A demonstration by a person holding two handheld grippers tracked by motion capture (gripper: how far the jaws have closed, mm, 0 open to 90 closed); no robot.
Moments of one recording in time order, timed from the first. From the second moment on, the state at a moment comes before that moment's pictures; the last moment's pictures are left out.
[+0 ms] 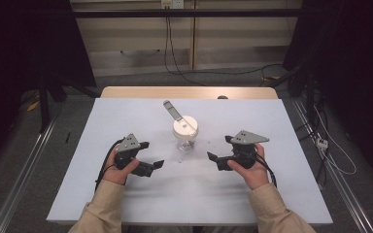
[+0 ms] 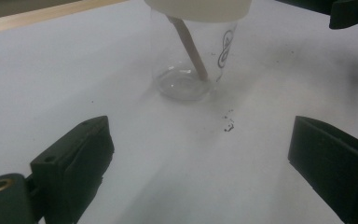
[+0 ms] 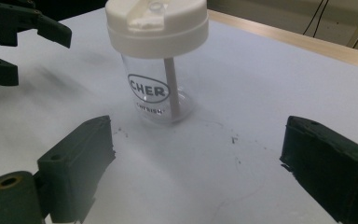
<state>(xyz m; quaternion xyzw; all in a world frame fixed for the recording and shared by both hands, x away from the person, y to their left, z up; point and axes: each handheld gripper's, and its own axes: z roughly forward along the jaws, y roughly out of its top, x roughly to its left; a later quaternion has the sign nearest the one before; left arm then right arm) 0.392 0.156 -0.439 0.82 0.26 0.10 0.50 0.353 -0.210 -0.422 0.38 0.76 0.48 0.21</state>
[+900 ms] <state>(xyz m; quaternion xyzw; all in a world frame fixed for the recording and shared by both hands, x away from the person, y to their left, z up) 0.380 0.194 -0.440 0.81 0.28 0.11 0.50 0.316 -0.260 -0.441 0.41 0.74 0.48 0.21</state>
